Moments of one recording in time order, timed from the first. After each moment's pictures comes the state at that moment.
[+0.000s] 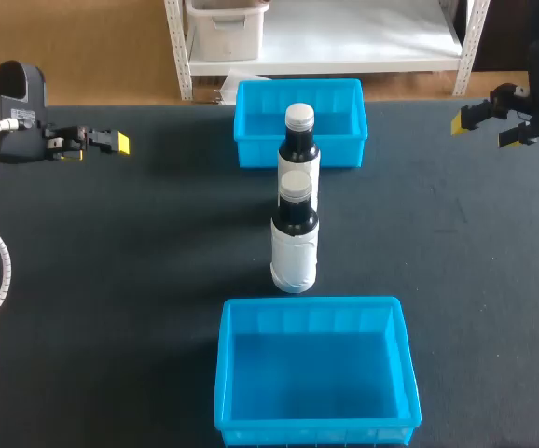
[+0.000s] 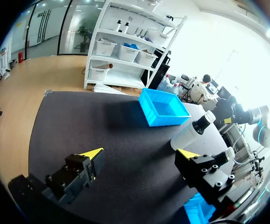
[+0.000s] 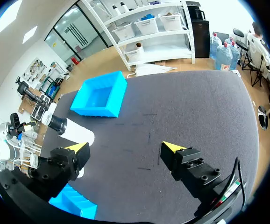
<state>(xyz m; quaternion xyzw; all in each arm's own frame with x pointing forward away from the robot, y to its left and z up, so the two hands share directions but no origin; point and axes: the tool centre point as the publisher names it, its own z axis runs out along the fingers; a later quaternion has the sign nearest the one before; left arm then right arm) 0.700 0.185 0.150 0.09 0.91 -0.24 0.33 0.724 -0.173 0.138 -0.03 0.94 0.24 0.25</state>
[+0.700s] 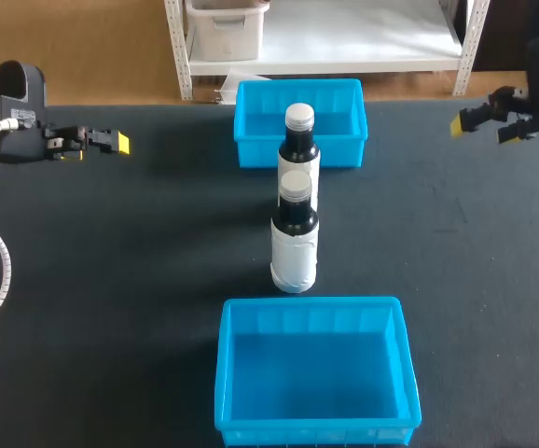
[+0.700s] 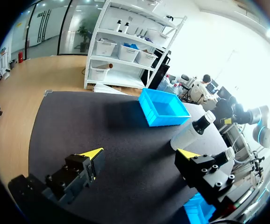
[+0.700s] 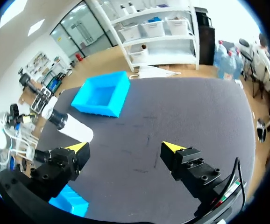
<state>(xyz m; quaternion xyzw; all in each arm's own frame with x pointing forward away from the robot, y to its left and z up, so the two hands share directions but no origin) 0.700 0.185 0.150 0.09 0.91 -0.24 0.33 0.724 -0.173 0.138 -0.09 0.94 0.22 0.26</state>
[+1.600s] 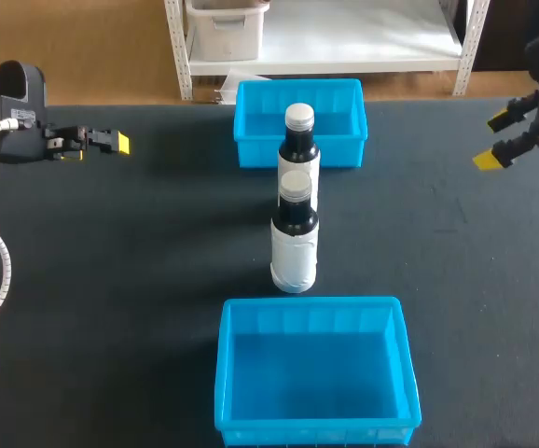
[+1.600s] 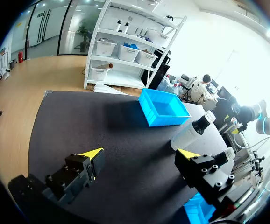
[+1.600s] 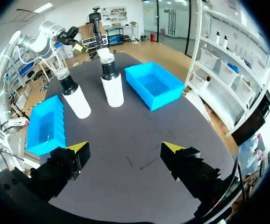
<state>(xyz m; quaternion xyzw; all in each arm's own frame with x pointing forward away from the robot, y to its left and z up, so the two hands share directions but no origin) 0.700 0.185 0.150 0.09 0.91 -0.24 0.33 0.685 -0.175 0.152 -0.49 0.81 0.21 0.26</state>
